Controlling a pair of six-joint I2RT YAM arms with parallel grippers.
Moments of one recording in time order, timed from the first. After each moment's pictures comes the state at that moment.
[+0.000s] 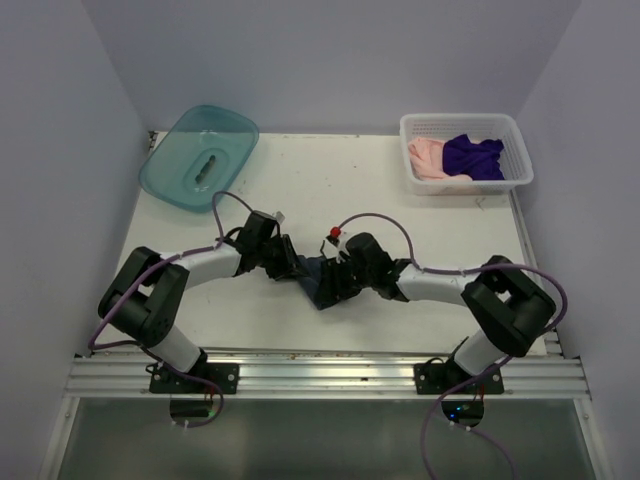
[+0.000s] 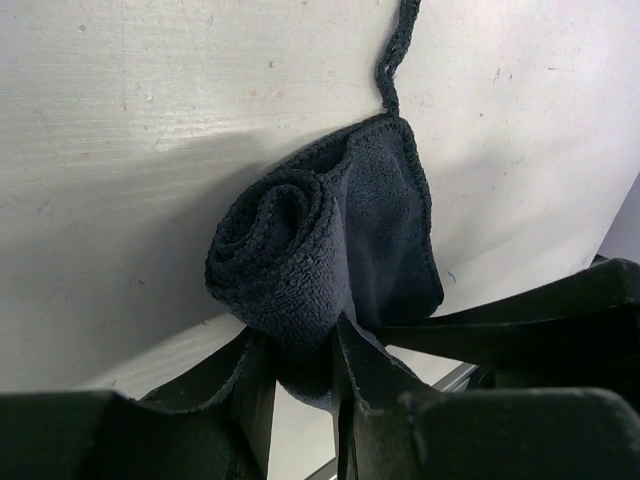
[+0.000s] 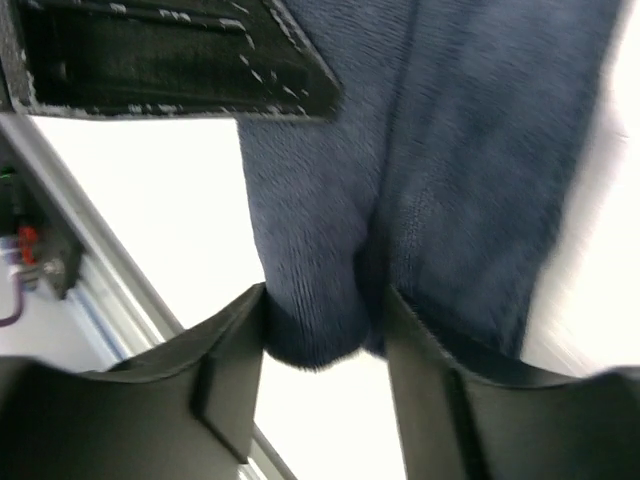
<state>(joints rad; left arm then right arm) -0.49 1.59 0.75 -0.10 0.36 -0.83 0.79 1.60 0.69 0.16 -0.35 0.55</state>
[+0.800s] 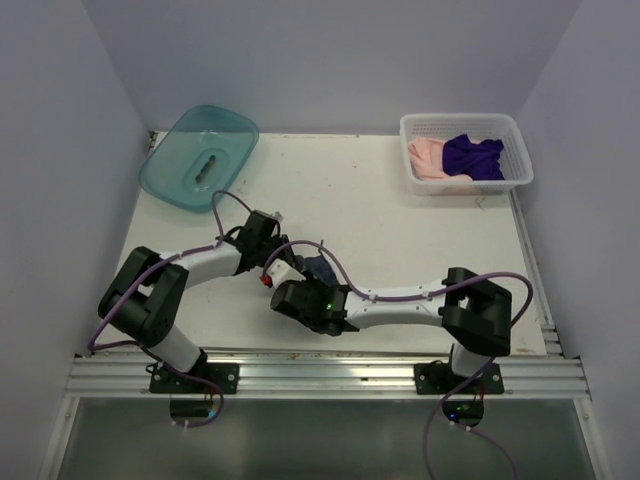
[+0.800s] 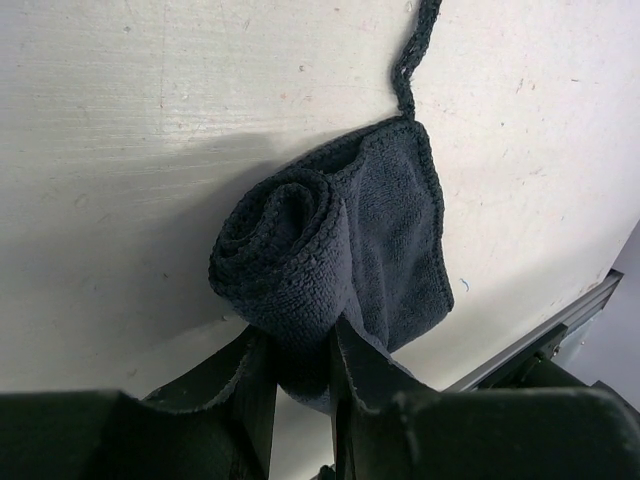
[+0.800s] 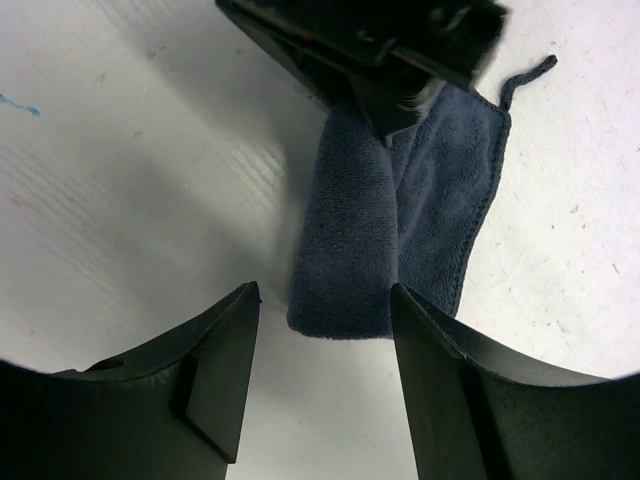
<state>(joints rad) -0.49 1.59 0.76 -0.15 0.32 -0.84 1.29 1.71 1.08 -0.35 0.57 0.21</state>
